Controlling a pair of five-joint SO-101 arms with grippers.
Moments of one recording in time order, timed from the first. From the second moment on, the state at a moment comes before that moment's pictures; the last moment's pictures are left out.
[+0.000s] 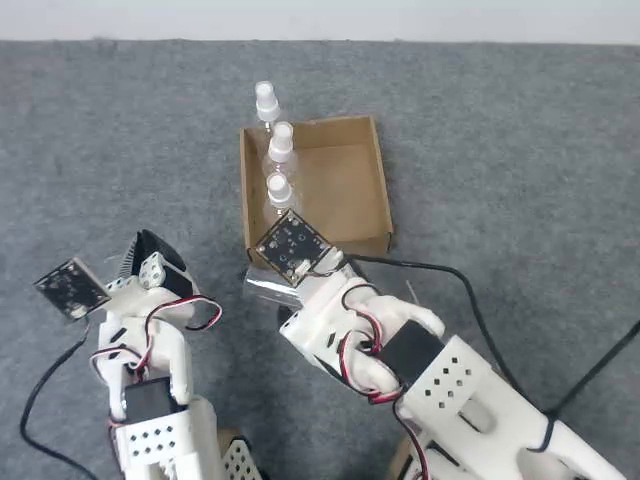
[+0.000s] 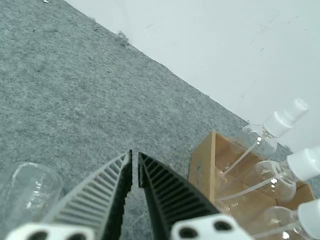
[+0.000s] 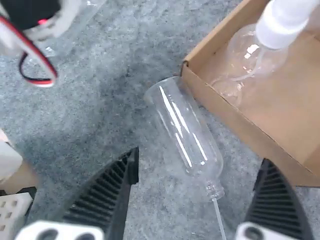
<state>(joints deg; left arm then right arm) -19.7 -96.6 97.7 31.5 30.9 -52.4 -47.6 50.5 54.7 0.7</state>
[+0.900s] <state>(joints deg) -23.4 -96.6 97.7 31.5 30.9 -52.3 -31.1 53.6 43.3 4.3</state>
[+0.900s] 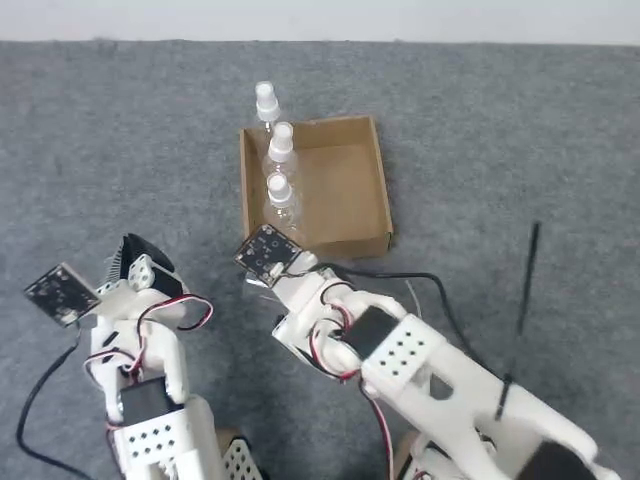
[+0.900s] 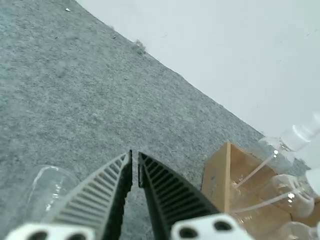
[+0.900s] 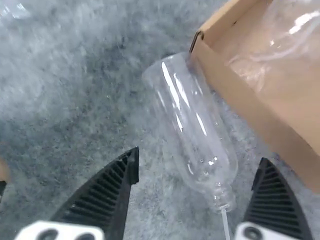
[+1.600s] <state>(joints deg) -23.3 -96.6 97.7 31.5 30.9 -50.4 -14.9 50.5 41.0 7.5</state>
